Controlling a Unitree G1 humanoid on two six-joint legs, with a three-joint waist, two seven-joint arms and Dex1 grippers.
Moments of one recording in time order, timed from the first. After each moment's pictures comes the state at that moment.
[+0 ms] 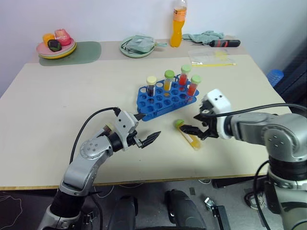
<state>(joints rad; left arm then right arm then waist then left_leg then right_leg) -0.19 0.43 -0.14 -0.38 -0.30 0.41 -0.64 -0.66 -0.62 0.01 -0.41 0.79 1.60 0.24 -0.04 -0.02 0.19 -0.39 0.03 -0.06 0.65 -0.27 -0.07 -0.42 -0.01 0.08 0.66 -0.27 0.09</state>
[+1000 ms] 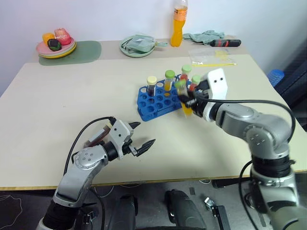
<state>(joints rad) -0.08 0.45 -0.13 -0.42 -0.29 0.38 -0.62 -0.59 -0.44 0.01 -0.39 0.68 0.91 0.02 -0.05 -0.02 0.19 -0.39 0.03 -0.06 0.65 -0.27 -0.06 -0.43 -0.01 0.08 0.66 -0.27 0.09</state>
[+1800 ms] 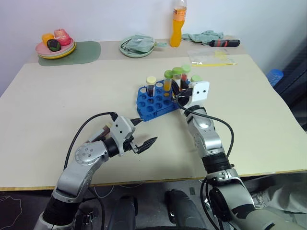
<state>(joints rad) -0.12 0.46 -0.13 -0.44 -0.30 0.41 -0.64 -0.63 -0.08 0.03 0.38 0.17 -0.08 0.13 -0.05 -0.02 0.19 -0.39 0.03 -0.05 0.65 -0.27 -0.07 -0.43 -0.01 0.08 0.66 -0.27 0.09</state>
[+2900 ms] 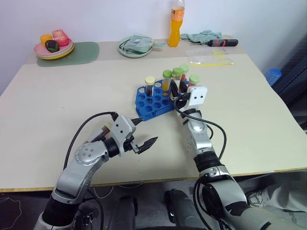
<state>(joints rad) -0.13 0.46 -0.13 -0.48 -0.31 0.45 -0.63 -0.66 0.01 -0.03 0.62 0.12 -0.39 0.13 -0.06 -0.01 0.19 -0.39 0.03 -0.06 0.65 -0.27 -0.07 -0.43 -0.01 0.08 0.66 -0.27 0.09</state>
